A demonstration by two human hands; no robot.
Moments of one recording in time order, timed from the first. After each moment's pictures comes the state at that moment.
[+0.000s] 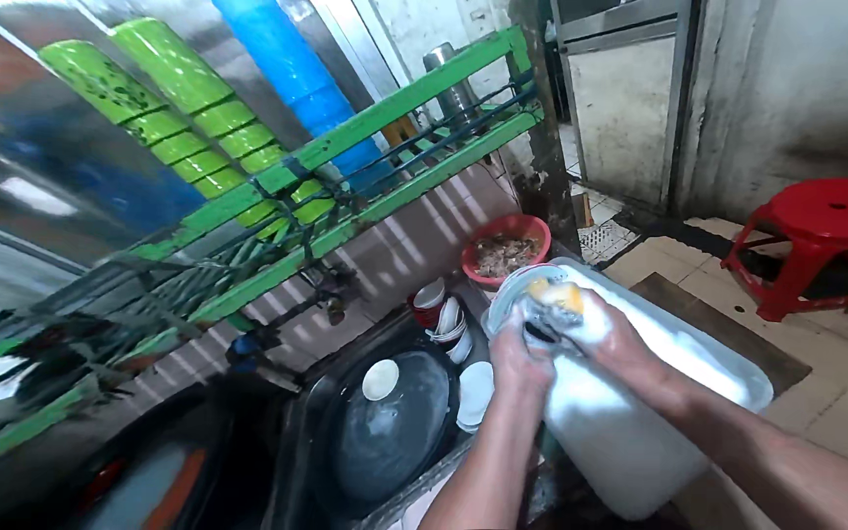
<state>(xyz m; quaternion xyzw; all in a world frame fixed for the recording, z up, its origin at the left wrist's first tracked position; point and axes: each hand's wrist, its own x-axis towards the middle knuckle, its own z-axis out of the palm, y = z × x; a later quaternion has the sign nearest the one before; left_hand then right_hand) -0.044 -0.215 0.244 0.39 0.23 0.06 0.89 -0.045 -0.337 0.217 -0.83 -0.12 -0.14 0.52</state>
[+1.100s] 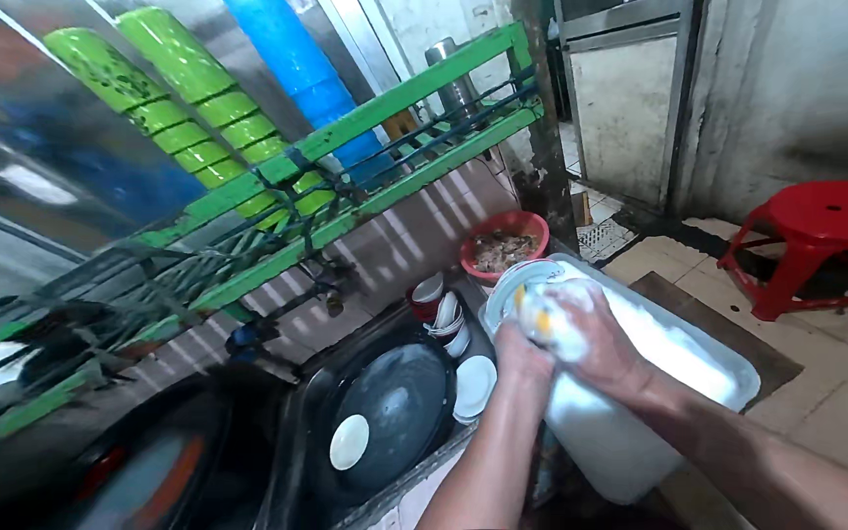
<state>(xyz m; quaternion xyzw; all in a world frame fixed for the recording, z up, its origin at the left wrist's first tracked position) -0.052 -0.228 0.255 0.34 0.29 0.03 0.89 -0.048 -0.330 0.208 -0.81 -0.26 -0.34 0.40</state>
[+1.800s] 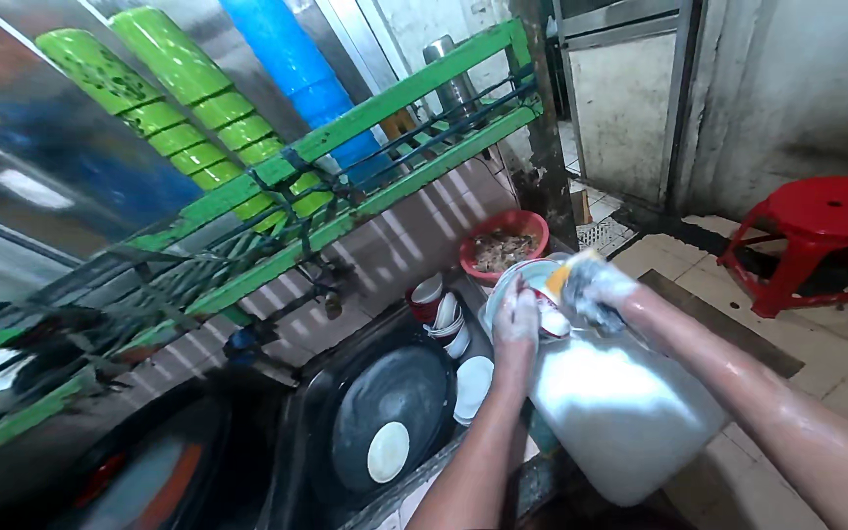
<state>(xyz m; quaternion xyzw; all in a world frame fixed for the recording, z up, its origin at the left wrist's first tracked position) -0.046 -0.186 0.219 0.83 -0.06 0.12 0.55 -0.027 -0.367 0.264 -0.74 -0.01 0.12 0.66</state>
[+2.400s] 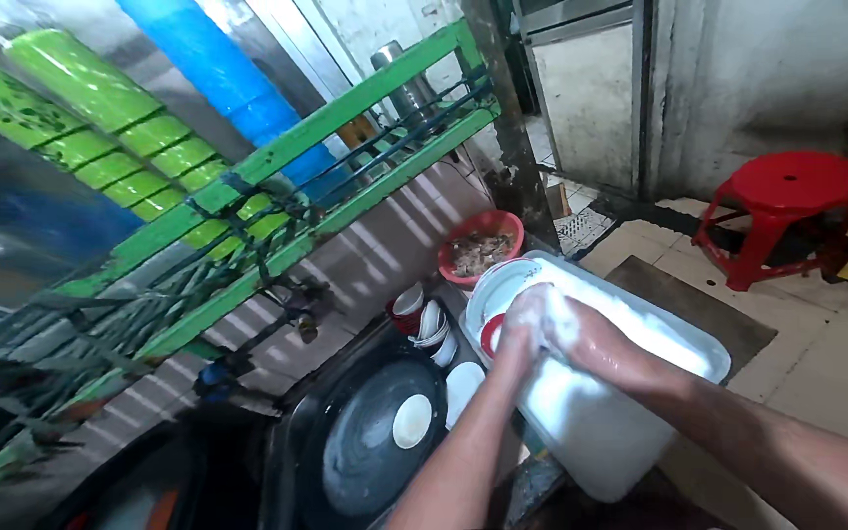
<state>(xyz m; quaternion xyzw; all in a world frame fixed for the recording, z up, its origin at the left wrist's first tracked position) -0.041 -0.210 0.233 0.81 -0.05 -0.09 0.58 -0.061 -0.354 0.229 -0.87 -0.17 -0.02 0.47</state>
